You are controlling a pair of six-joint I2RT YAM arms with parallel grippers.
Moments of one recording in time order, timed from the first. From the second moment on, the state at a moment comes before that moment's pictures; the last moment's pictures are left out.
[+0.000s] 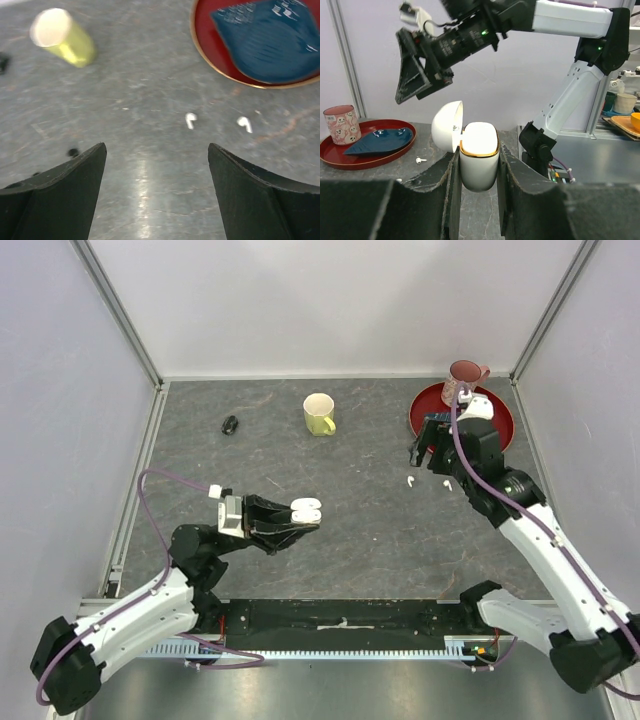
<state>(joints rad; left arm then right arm) -0.74 0.69 0.27 0.97 0.61 -0.34 0.47 0.99 1.10 -0.57 0.28 0.46</state>
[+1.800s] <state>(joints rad) -0.74 0.53 0.27 0.73 0.64 -0.21 -0.04 1.69 0.94 -0.21 0.00 0.39</state>
